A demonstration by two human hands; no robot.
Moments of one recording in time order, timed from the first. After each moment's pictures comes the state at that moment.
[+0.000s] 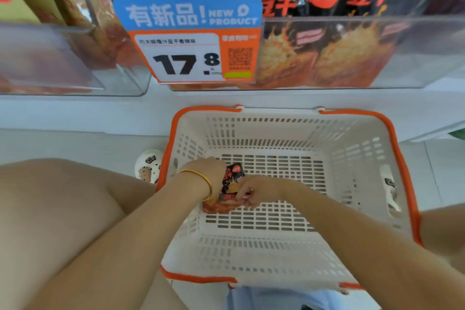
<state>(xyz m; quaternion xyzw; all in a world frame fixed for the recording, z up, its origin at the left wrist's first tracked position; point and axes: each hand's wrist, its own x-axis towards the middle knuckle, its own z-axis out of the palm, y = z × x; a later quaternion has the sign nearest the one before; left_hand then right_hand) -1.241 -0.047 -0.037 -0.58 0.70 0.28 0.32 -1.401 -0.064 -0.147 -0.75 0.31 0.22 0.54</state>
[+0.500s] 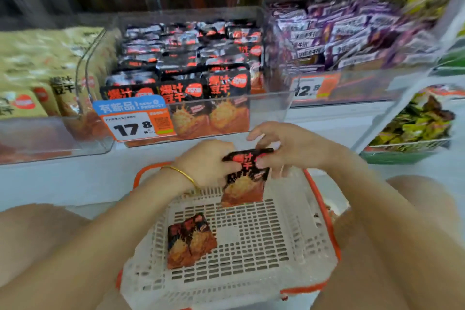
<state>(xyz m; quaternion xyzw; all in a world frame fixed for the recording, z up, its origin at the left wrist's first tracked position) -1.346 -0.046 0.134 -0.52 0.80 0.29 -0.03 -1.545 -0.061 0.138 -0.72 0.48 -0.13 0.48</state>
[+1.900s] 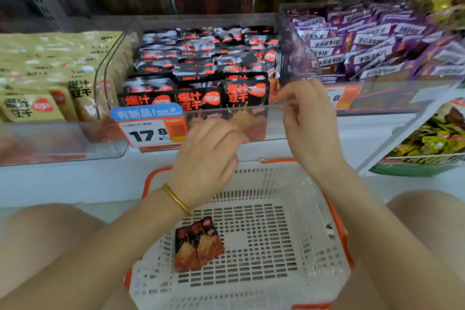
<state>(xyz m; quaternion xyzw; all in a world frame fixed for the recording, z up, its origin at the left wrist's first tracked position) -1.325 -0.050 0.134 -0.38 0.86 -0.11 -0.34 -1.510 -0.078 0.162 -0.72 0.51 -0.47 0.03</state>
